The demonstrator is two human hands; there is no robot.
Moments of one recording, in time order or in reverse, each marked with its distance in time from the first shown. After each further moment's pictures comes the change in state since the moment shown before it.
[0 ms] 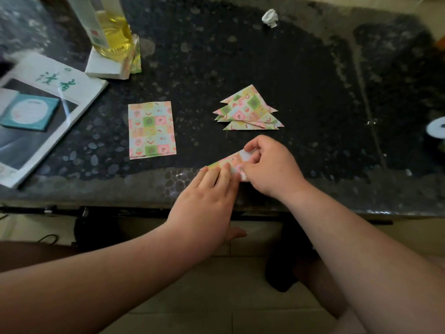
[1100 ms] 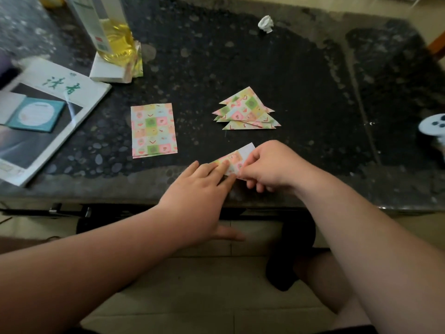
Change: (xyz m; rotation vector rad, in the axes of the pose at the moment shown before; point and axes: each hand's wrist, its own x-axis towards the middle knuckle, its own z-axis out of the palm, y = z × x) left_hand -0.007 -0.022 -0.015 -0.068 -0.095 0.048; right_hand -0.011 -0.021 -0.024 0.034 -0.362 0.184
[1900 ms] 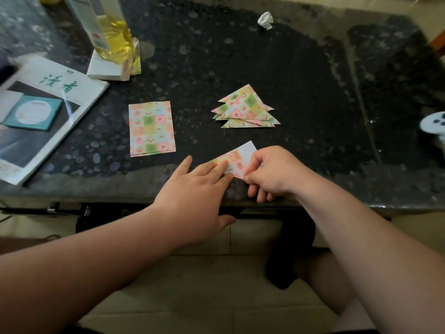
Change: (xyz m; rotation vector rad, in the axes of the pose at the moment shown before) left_hand -0.001 0.003 -0.006 -0.021 0.014 -0.060; right_hand -0.003 0.012 0.004 0.031 -0.039 0.023
